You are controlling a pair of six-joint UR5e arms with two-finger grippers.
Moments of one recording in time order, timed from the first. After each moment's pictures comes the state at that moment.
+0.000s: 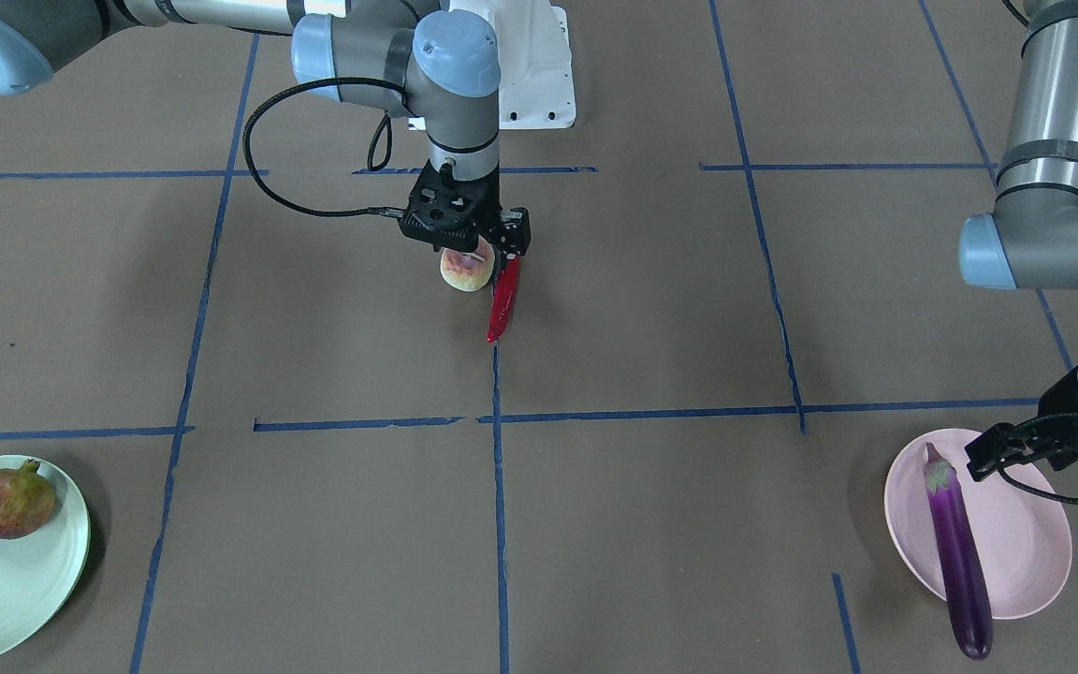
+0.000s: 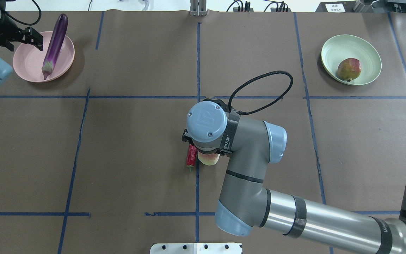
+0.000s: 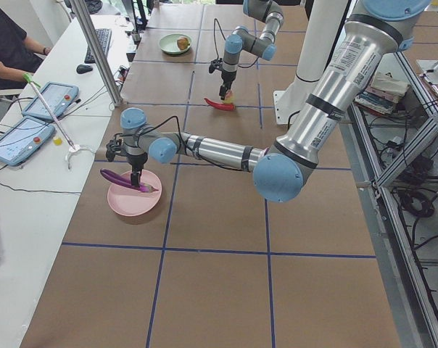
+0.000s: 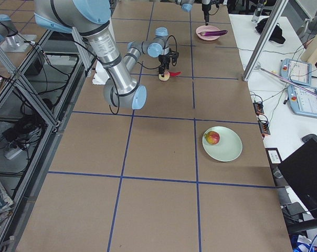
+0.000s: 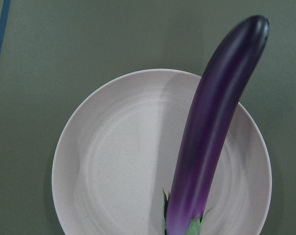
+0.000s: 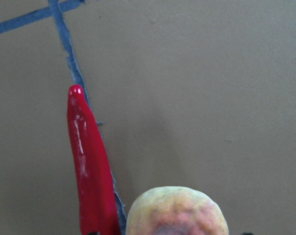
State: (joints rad) left arm -1.18 -2.07 -1.23 -1.95 -2.13 -0.70; right arm 0.39 -0.81 1.59 -1.65 1.71 1.63
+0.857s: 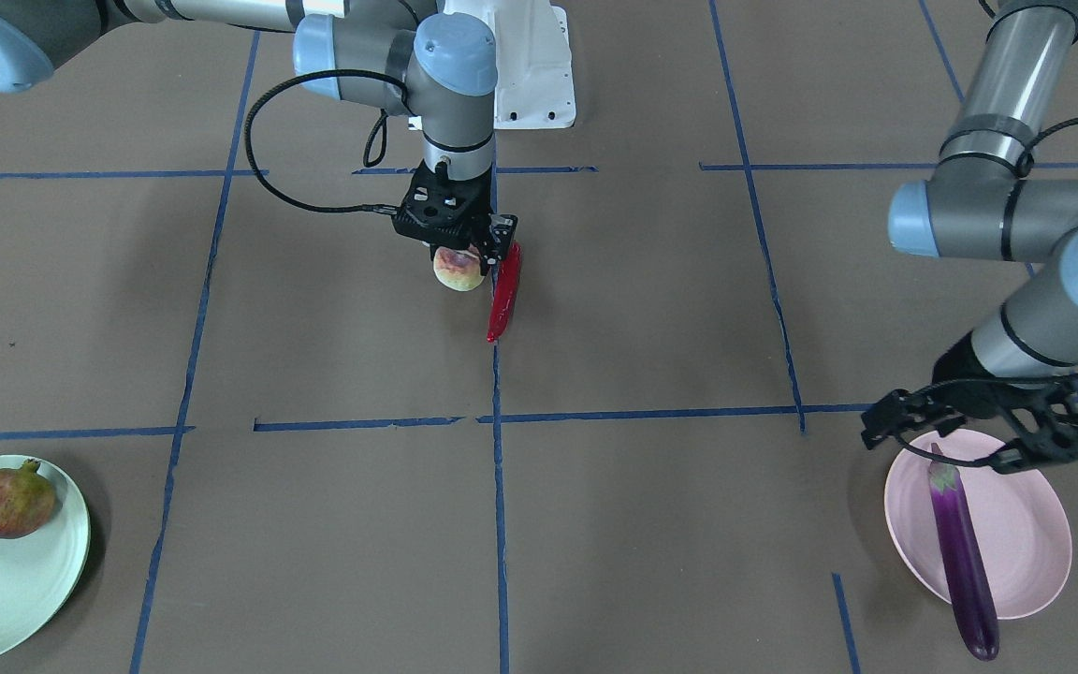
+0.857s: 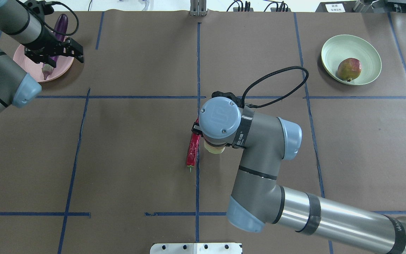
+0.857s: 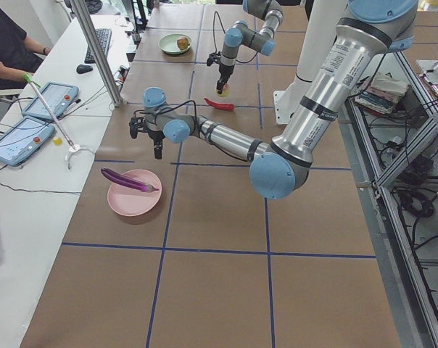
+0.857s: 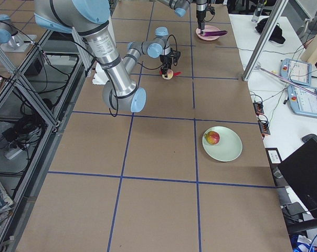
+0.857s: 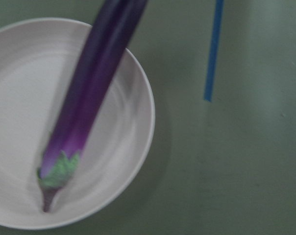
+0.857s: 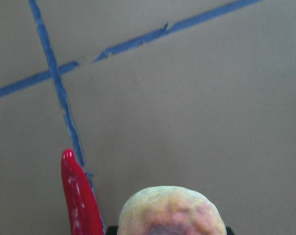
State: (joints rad) left arm -1.02 -2.06 -1.43 -1.95 -2.19 -1.01; right arm 0.46 -0.86 1.68 -1.65 1.70 1.61
